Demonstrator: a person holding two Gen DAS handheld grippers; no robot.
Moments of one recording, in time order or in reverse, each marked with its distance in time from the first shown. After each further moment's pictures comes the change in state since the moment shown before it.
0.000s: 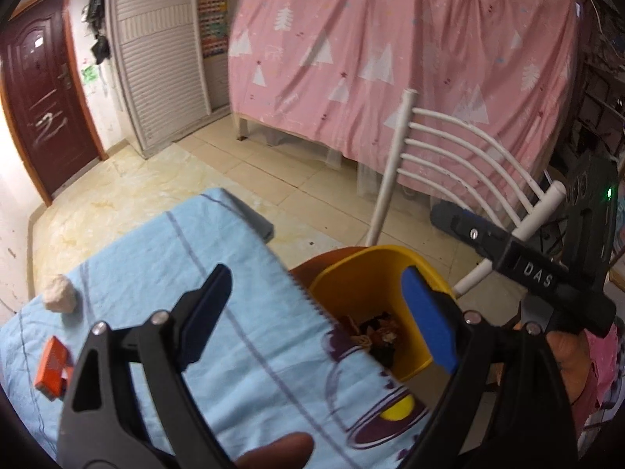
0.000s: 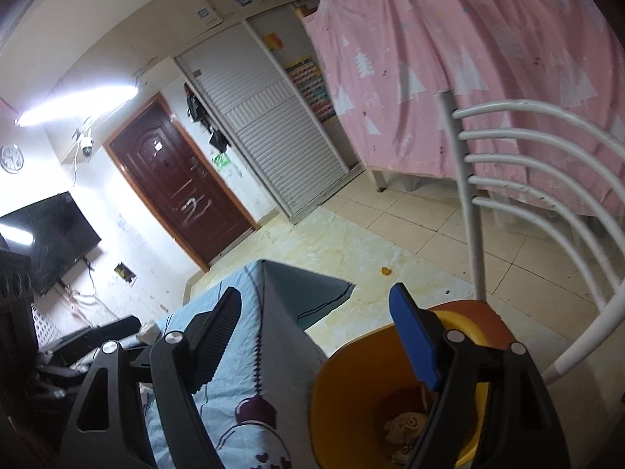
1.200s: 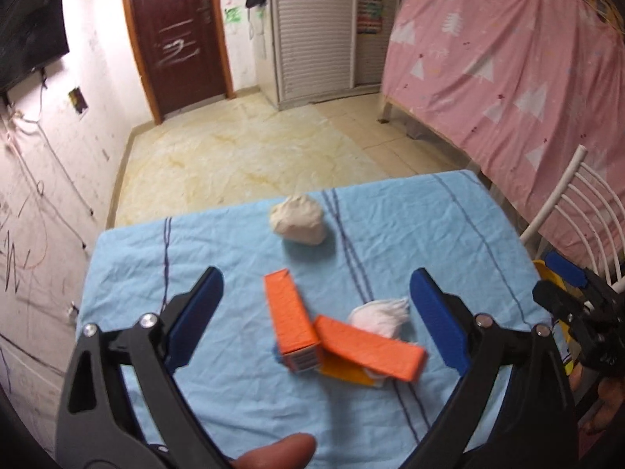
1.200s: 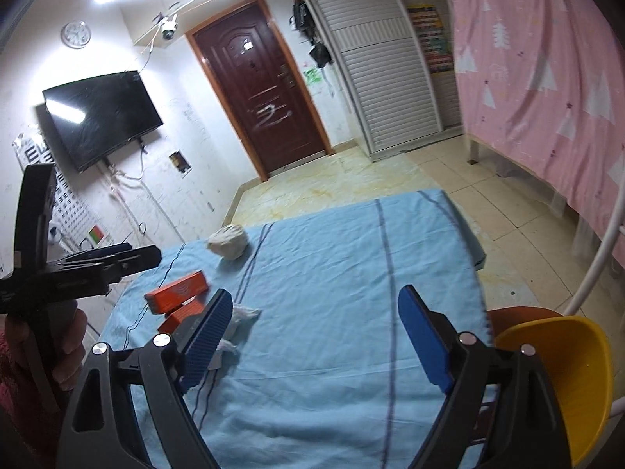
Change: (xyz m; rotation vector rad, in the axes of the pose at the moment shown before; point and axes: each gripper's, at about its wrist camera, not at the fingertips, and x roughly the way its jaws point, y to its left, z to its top) left arm -0.073 0.224 -0.068 -0.324 0.071 0.358; right arm 0.097 0.194 -0.060 -0.328 0.264 0.192
